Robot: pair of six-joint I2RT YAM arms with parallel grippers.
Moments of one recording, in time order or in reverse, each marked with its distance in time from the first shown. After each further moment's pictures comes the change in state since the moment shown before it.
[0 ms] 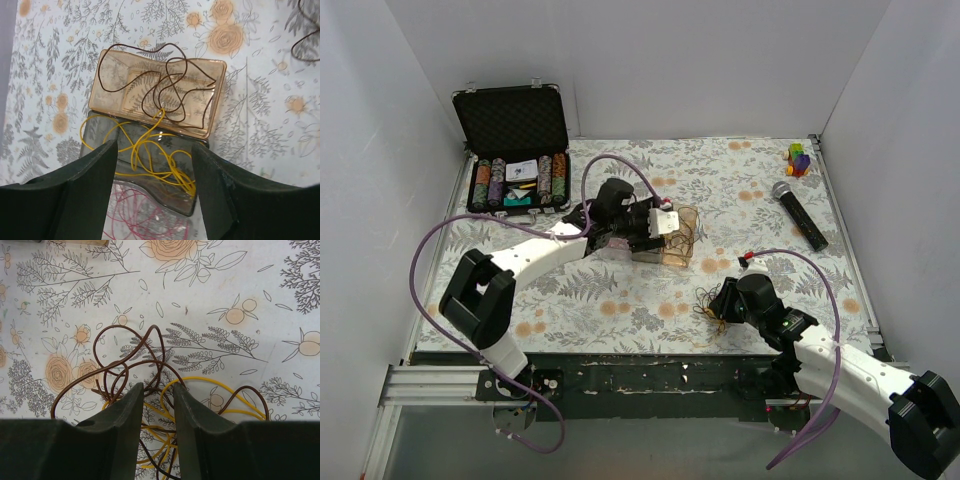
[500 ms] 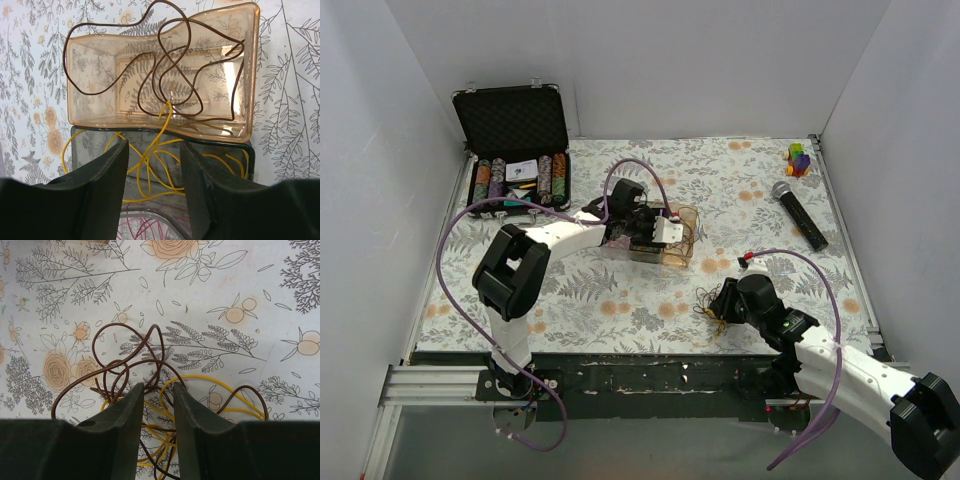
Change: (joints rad) left arm 0.040 0.254 0.106 -0.024 0.051 0.369; right arm 0.000 -0.011 0.000 -0.008 -0.001 -0.014
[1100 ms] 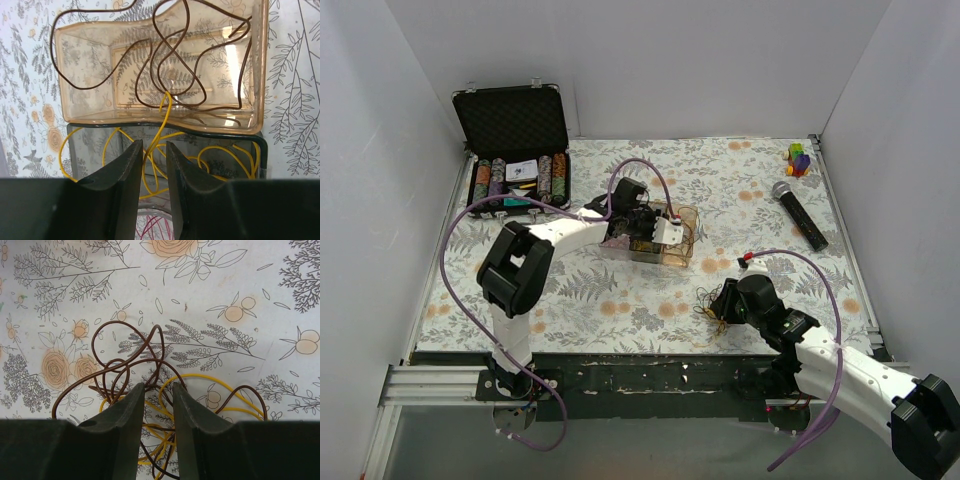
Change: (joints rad) left arm 0.003 0.038 0.053 -0.058 -0.032 0.082; right arm 0.000 -0.013 0.000 -0.016 0.000 -0.013
